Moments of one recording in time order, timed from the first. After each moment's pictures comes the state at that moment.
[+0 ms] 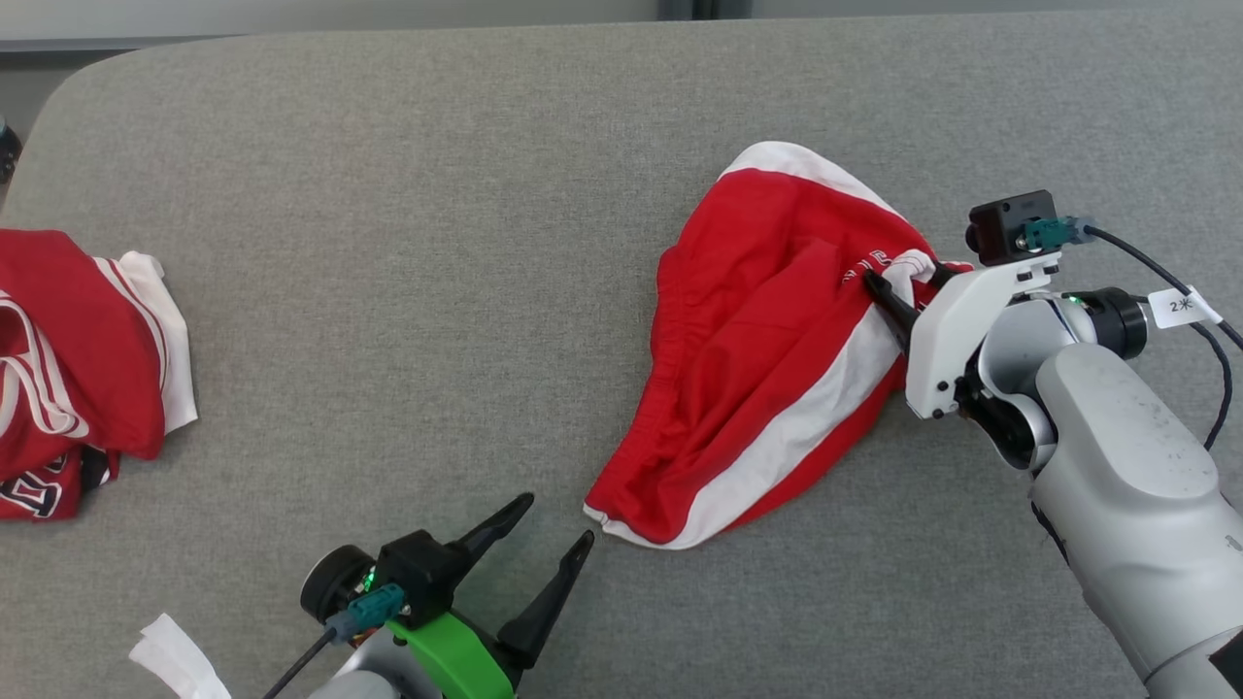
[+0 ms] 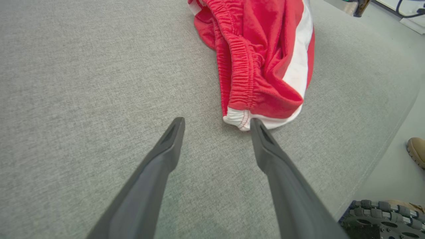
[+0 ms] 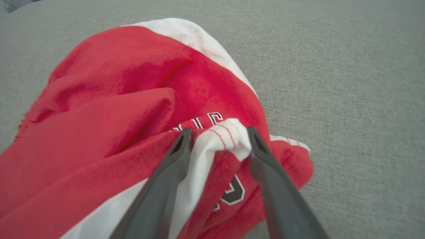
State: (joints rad) left arm -0.28 0.39 -0.82 0.28 -0.60 -0.13 -0.22; right arm -0.68 -0.26 0.36 0.66 0.46 0.13 0.24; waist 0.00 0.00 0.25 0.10
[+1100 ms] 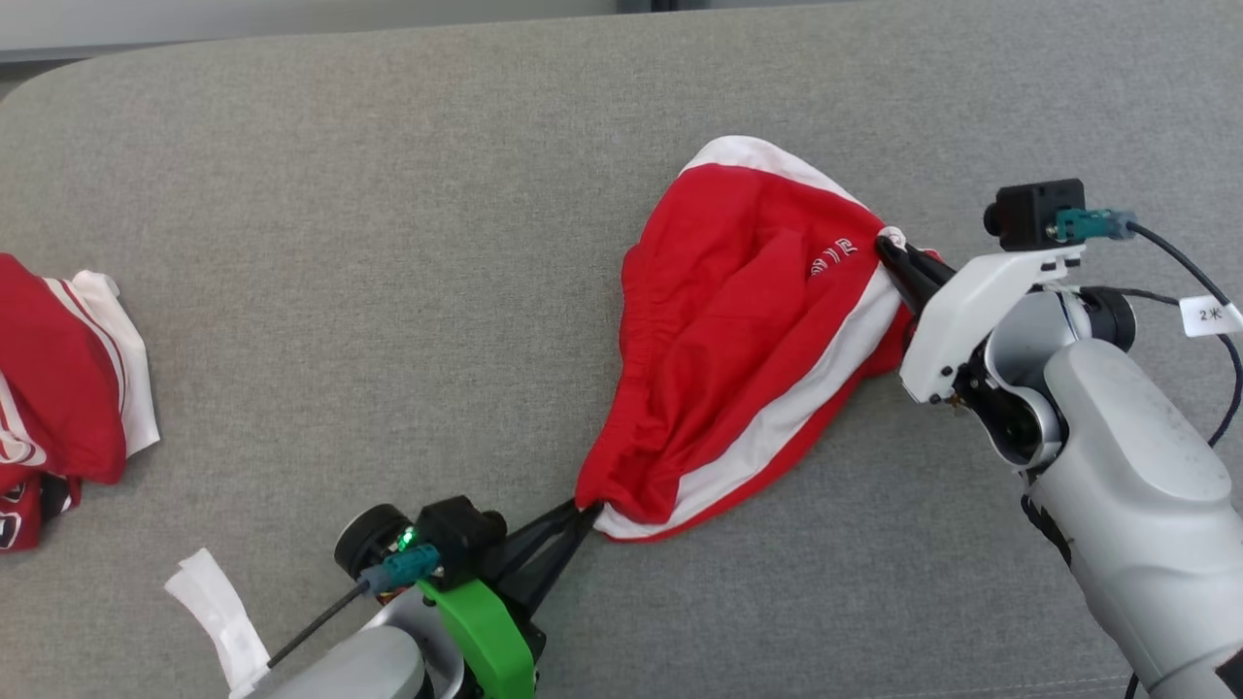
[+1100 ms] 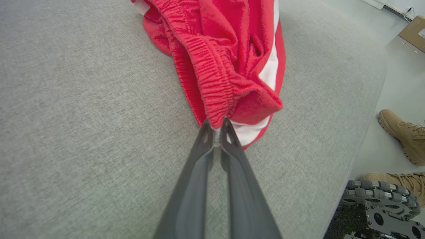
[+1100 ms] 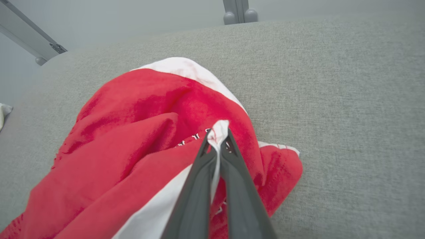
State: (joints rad) left arm -0.46 0.41 -1.05 0.36 -0.70 -0.13 -0.25; right arm -0.67 -0.27 0.36 0.60 0.62 0.13 0.18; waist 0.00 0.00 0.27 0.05
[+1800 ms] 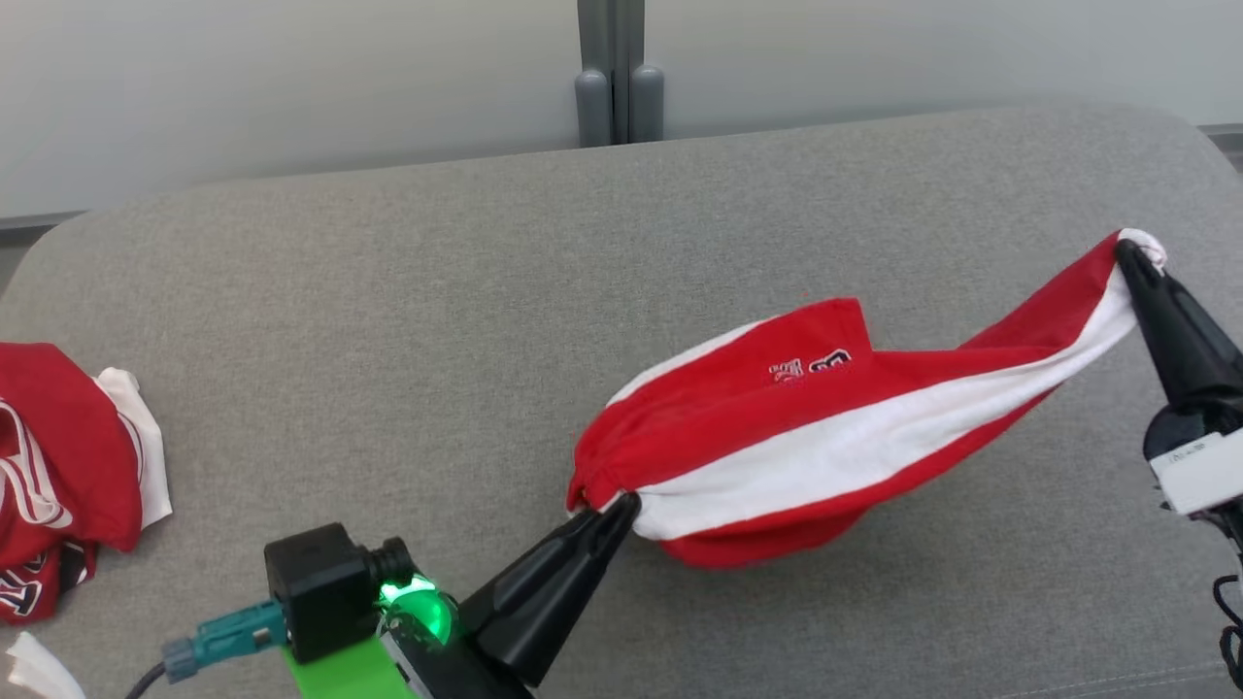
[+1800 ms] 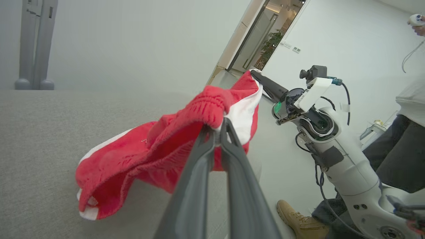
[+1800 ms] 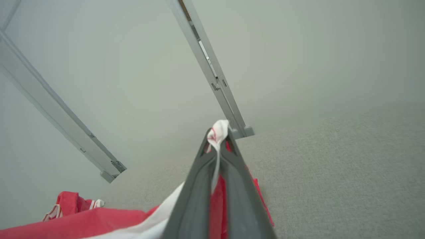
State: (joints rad) left arm -0.22 0.59 -0.84 -0.46 -1.06 0.01 -0.13; right arm -0.11 -0.32 -0.11 -0.26 0.82 0.13 0.26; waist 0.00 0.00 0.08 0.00
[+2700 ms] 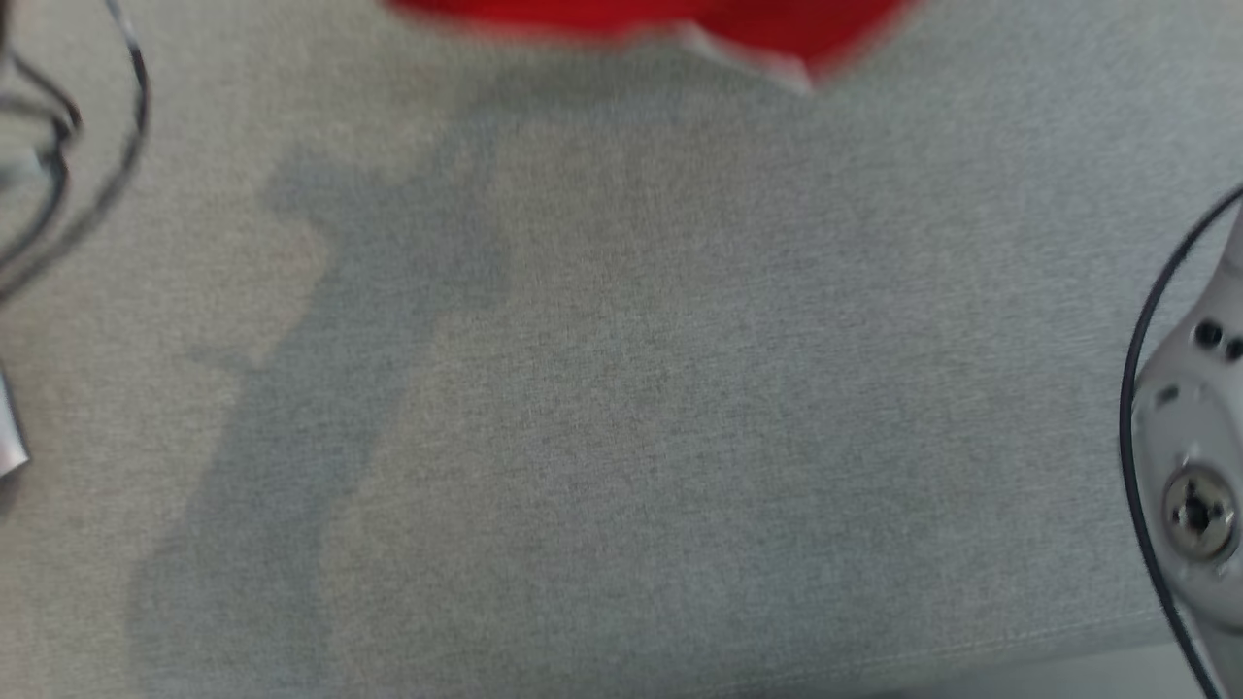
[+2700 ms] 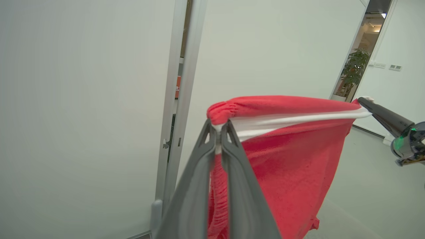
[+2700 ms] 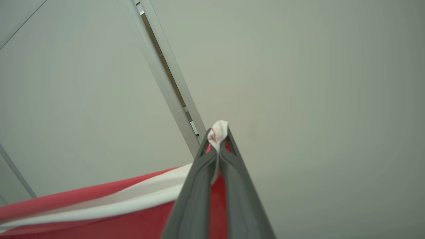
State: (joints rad) left arm -1.26 0.54 -0.53 0.08 -1.10 0.05 0.19; right arm -1.31 -0.05 -0.27 0.22 0.38 0.13 0.40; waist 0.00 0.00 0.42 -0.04
